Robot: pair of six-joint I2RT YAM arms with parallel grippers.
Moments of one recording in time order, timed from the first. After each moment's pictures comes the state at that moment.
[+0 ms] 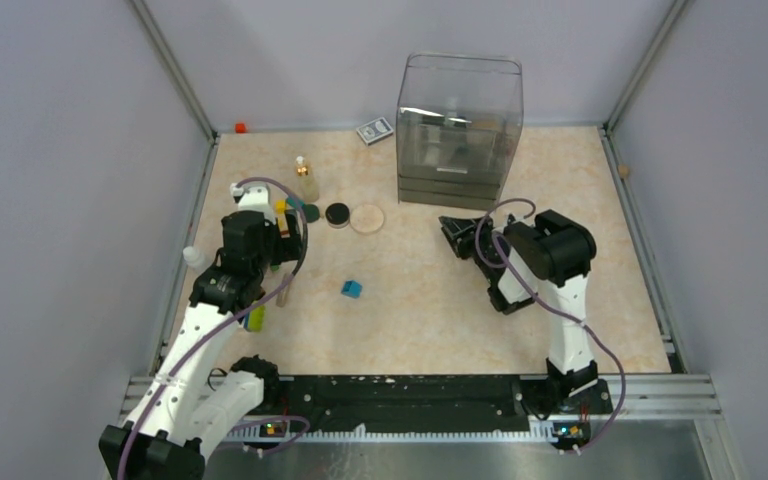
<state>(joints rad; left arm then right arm) -0.23 0.84 0.78 -0.47 -0.23 -0.21 0.42 2.18 0.51 1.56 0.00 1.38</state>
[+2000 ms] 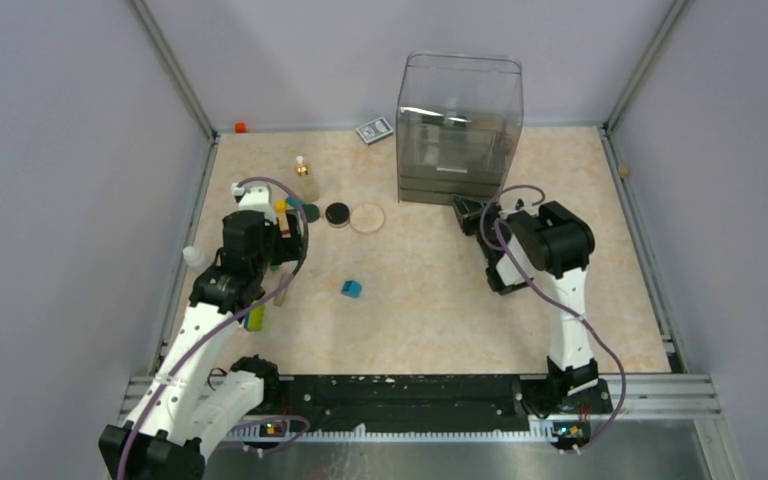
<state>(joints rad) -0.23 0.84 0.78 -0.47 -0.21 -0.21 0.34 2.27 0.72 1.56 0.09 1.44</state>
